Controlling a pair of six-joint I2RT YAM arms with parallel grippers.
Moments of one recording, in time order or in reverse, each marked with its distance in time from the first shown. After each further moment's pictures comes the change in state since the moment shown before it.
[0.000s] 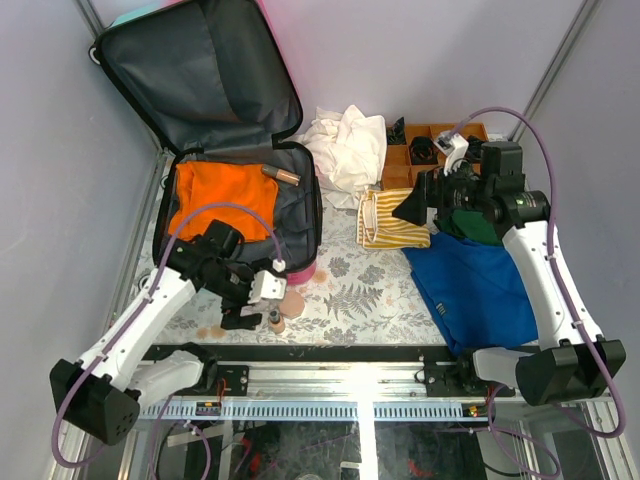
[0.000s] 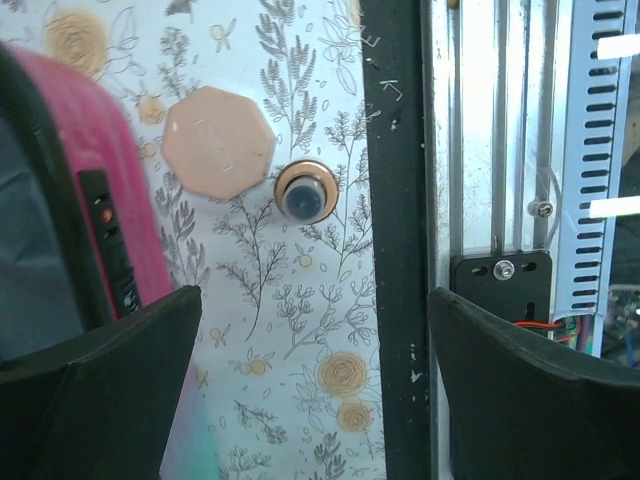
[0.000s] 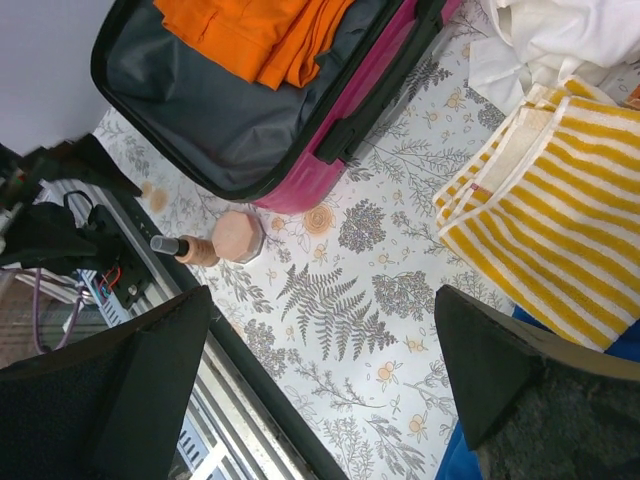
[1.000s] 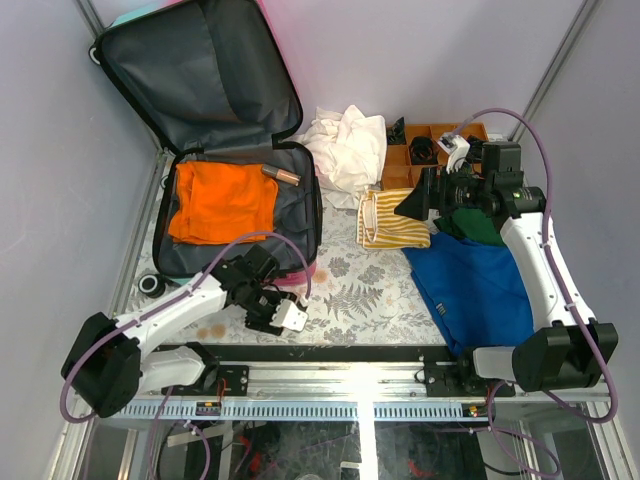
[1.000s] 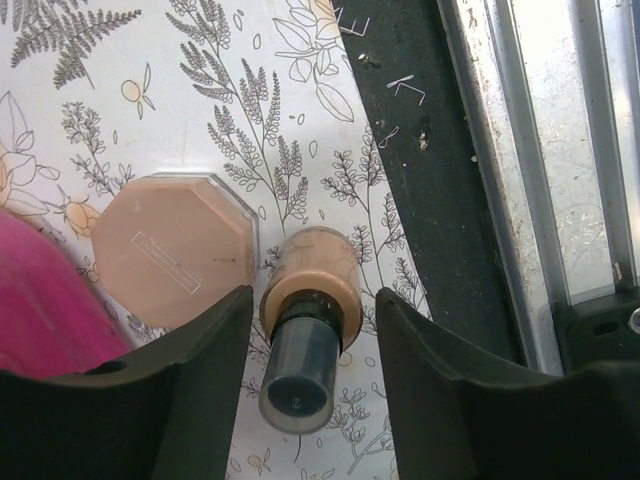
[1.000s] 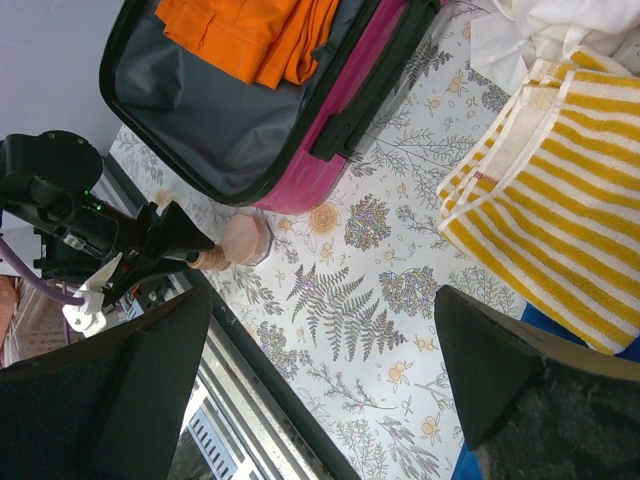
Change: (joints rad) left arm -0.261 0.134 -0.287 0.431 -0.093 0.055; right arm -0.064 0.061 -0.024 0.032 -0.071 0.044
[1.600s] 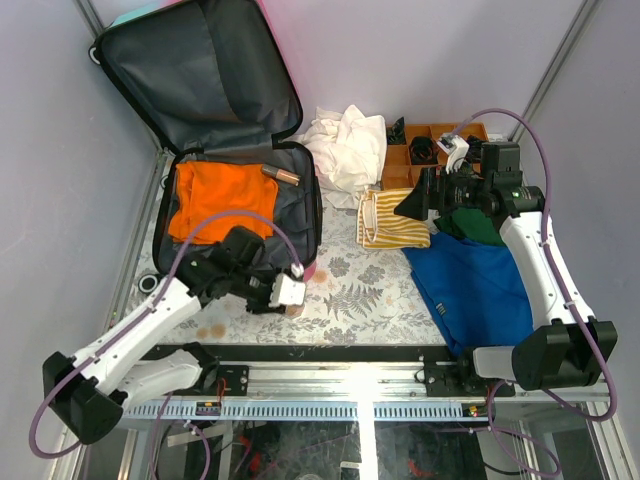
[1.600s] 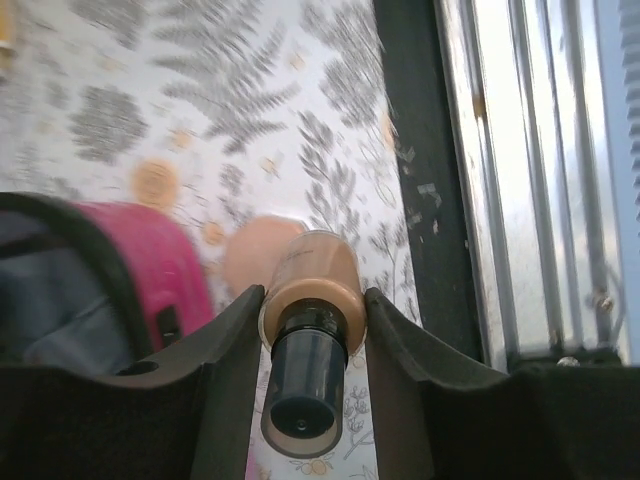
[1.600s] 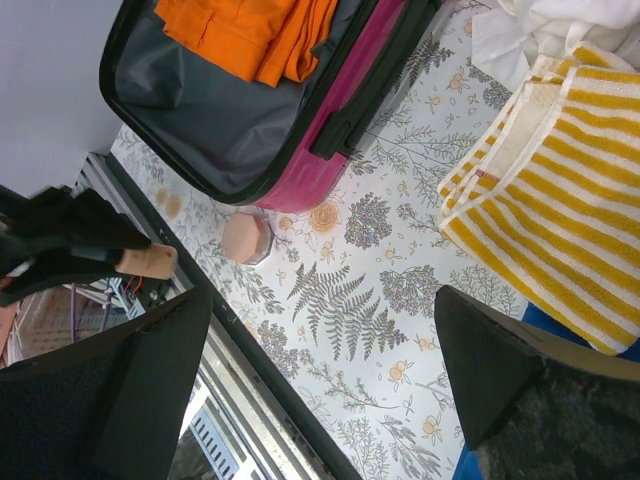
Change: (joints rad) left arm 0.001 -0.172 0.158 -0.085 0.074 -0.220; right arm 0.000 0.008 -0.002 0.000 -0.001 0.000
